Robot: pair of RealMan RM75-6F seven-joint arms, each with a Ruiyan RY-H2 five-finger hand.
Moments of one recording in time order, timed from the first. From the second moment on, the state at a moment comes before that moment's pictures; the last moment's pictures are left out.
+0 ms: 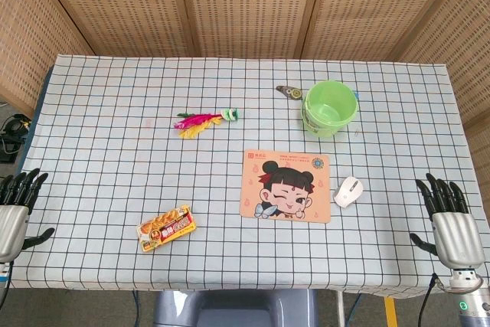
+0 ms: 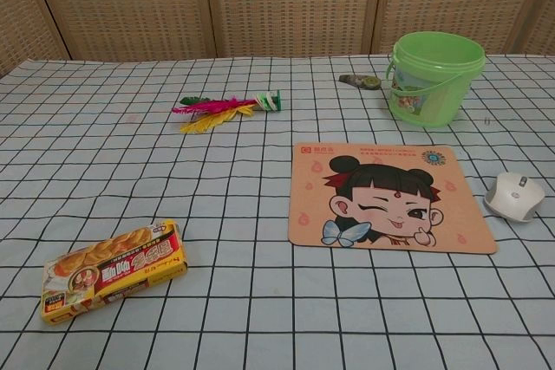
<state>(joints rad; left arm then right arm) -0.09 -1.10 -0.02 -1.66 1.49 1.47 0.18 0.08 -1.14 0.06 -1.61 -1.52 1.49 -0.13</state>
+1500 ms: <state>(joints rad) -0.11 -1.11 -0.04 -1.63 1.44 1.43 0.15 0.44 -1.31 0.07 -1.20 -1.60 1.07 0.11</state>
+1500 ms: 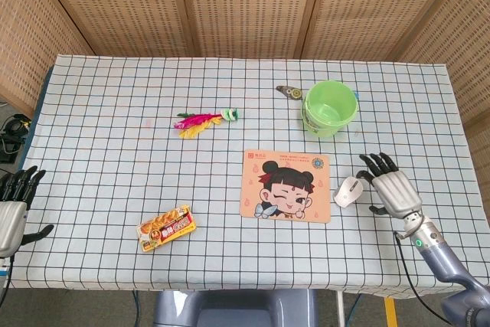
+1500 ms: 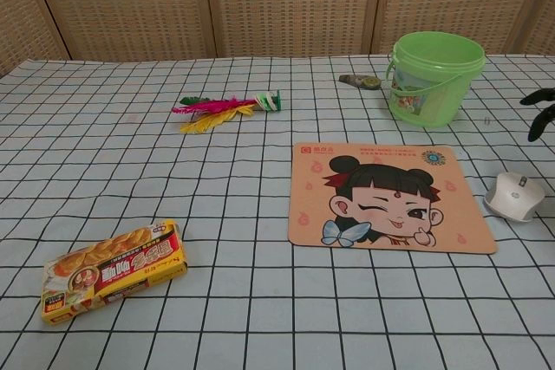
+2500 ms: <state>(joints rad) -0.13 -1.14 -0.05 -1.61 1.38 1.37 0.17 0.53 -1.49 0.00 -0.96 -1.60 1.01 0.22</state>
